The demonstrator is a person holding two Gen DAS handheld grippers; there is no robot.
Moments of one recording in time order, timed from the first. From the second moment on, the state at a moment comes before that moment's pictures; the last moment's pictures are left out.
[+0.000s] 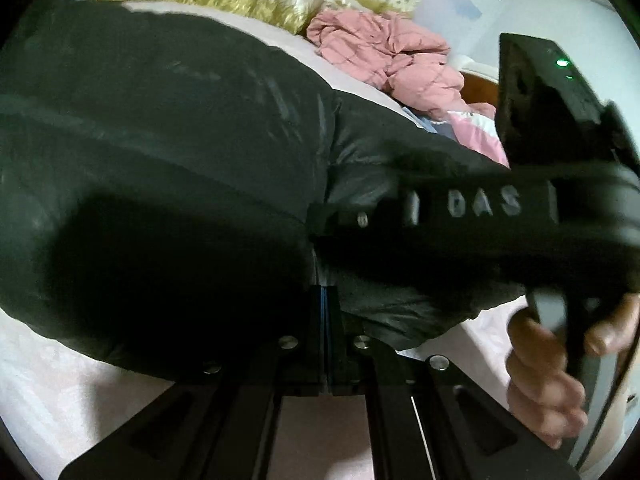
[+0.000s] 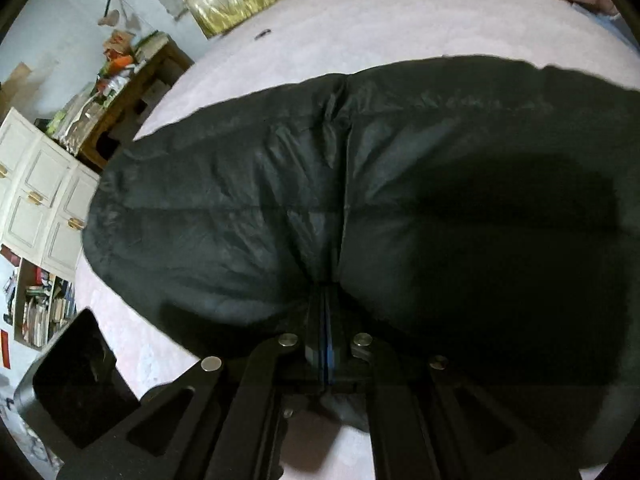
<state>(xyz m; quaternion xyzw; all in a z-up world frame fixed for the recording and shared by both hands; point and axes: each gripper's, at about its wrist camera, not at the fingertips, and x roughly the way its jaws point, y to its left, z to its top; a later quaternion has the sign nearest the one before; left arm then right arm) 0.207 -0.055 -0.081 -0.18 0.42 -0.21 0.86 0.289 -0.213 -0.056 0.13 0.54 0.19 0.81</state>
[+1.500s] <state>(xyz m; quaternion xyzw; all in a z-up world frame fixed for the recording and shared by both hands) 0.160 0.090 -0.025 -0.25 0.37 -0.09 0.89 0.146 -0.374 0.004 0.28 0.31 -0.02 0.91</state>
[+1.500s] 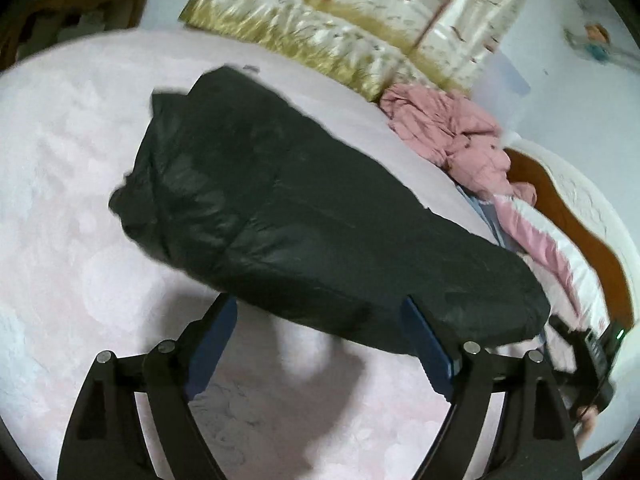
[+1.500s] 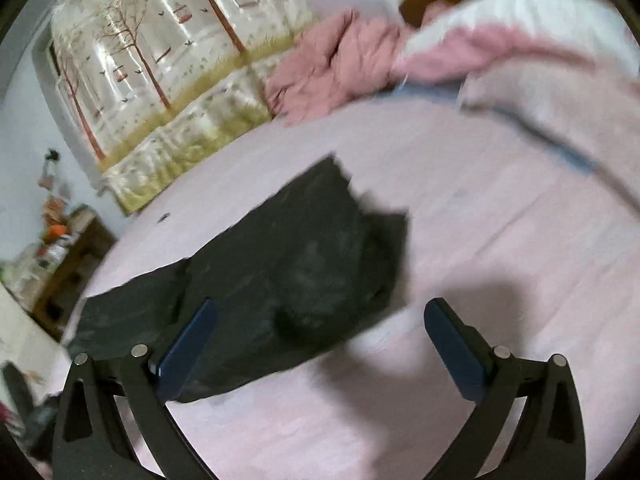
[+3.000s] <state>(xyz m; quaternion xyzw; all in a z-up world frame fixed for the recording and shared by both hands) 0.167 0.053 -0.017 -0.28 0.38 -0.27 0.84 0.152 -0.425 0.076 0.19 0.23 -0.06 0.95</state>
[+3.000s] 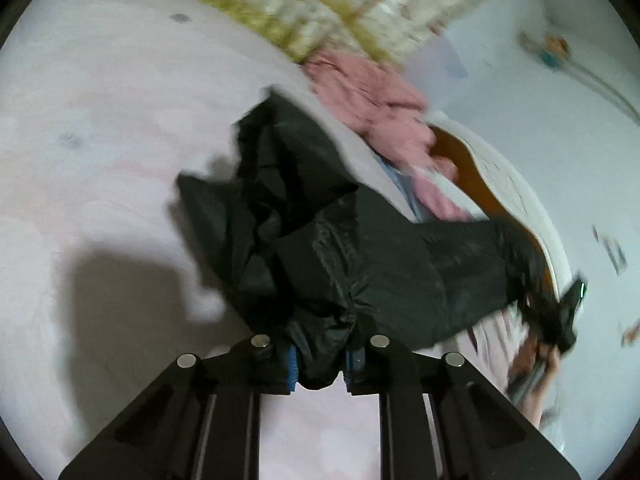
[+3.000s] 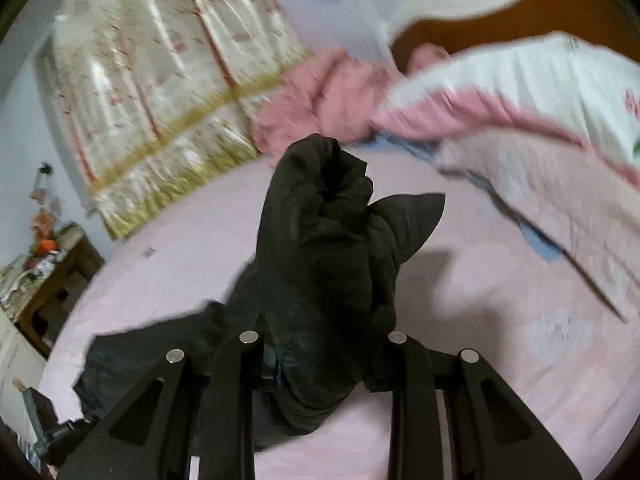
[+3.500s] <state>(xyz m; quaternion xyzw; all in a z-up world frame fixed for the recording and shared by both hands) 0.174 0.002 -0.038 -0.23 0.43 -0.25 0.84 0.109 -0.276 0.114 0.08 0.19 0.06 0.98</state>
